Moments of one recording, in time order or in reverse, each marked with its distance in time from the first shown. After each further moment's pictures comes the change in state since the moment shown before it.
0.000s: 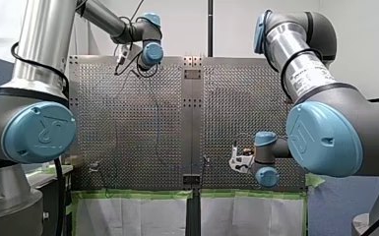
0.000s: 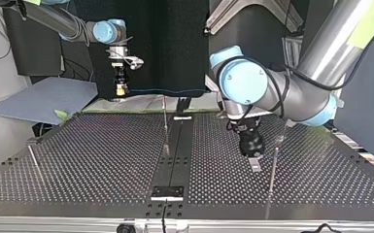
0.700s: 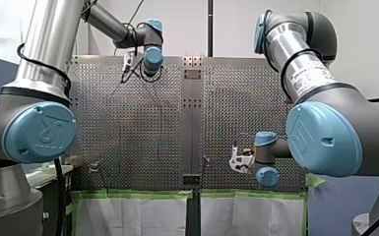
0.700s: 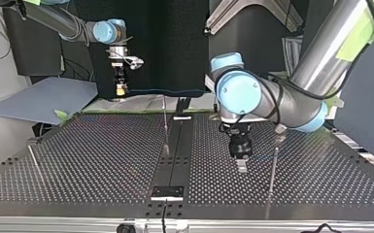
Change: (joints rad) left arm 0.015 -0.048 0.025 -0.040 0.144 -0.122; right arm -0.001 0.000 0.001 0.002 -0.002 0.000
